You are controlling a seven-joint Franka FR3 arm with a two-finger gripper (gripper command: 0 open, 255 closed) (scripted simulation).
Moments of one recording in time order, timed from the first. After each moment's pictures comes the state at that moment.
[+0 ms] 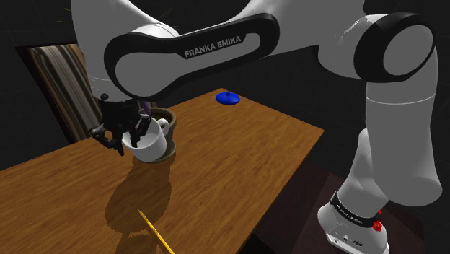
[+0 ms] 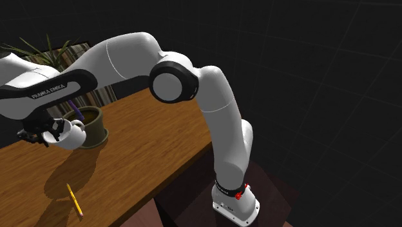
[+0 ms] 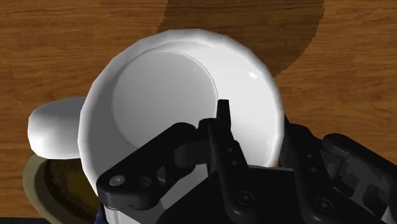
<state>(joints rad) 0.42 0.42 0.36 -1.46 -0.20 1.97 0.84</state>
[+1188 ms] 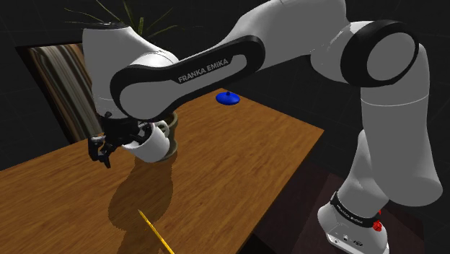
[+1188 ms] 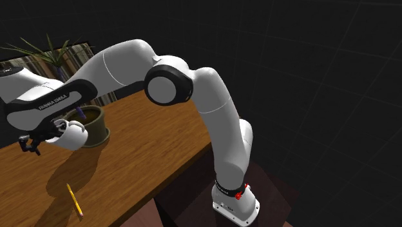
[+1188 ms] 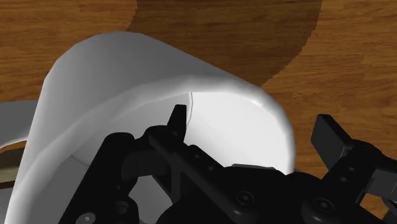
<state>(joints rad) 0.43 0.48 0.33 -1.50 -0.19 2.10 0.82</state>
